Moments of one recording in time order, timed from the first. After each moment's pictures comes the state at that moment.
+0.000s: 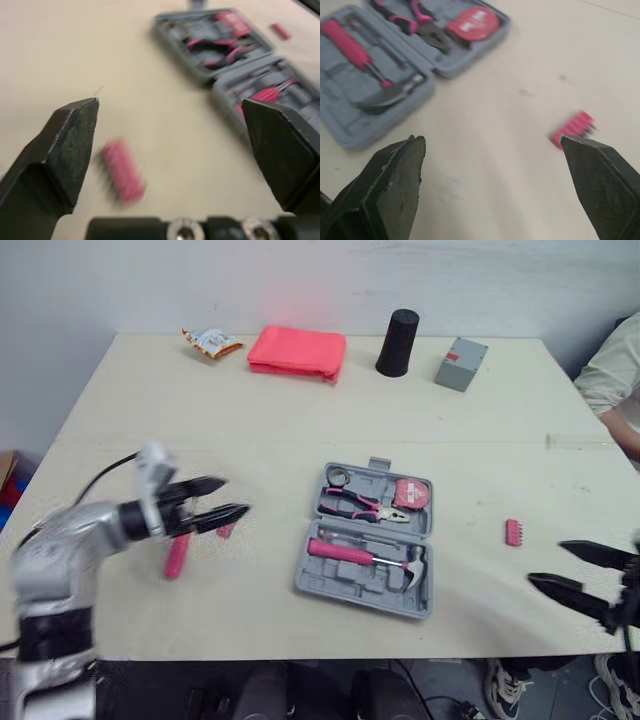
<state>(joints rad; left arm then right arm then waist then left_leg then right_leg) -0.21 0.71 0.48 -0.17 -0.47 0.87 -0.96 0.45 -0.94 -0.86 -0.34 0.69 0.67 1.03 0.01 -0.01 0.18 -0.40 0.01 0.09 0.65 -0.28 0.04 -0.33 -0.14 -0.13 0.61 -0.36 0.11</state>
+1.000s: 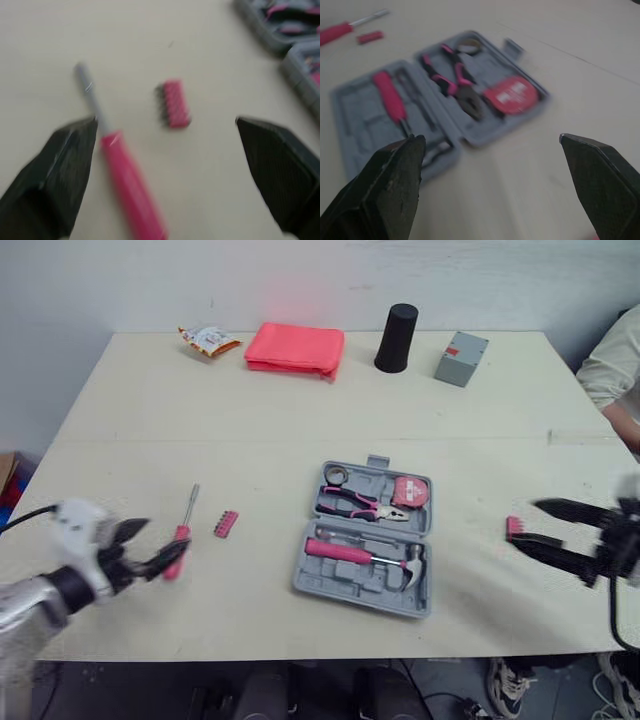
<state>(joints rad) 0.11 0.63 0.51 -0.68 -0.55 0.94 -0.50 -0.02 -0.98 -0.49 -0.43 0.80 0.70 1.05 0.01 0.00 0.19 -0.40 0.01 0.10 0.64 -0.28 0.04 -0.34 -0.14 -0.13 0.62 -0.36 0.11</state>
